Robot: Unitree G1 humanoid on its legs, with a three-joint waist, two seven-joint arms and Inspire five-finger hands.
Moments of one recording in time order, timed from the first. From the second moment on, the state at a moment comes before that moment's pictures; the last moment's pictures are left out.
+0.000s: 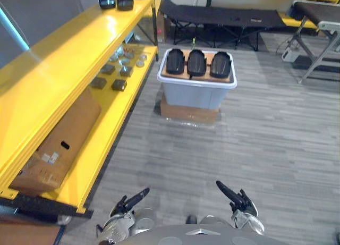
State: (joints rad) left arm 0.09 0.04 0.28 1.01 -0.44 0.06 -0.02; right arm 0.08 -0.04 -0.27 1.00 0.44 -0.12 0.02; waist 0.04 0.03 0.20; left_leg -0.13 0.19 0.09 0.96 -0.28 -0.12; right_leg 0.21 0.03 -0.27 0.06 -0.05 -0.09
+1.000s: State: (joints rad) left arm 0.04 -0.01 0.14 0.87 -0.48 0.03 -0.05; right arm 0.08 -0.06 -0.21 0.97 0.37 -0.12 0.02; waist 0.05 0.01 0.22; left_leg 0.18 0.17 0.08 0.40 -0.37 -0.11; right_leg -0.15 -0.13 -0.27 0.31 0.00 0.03
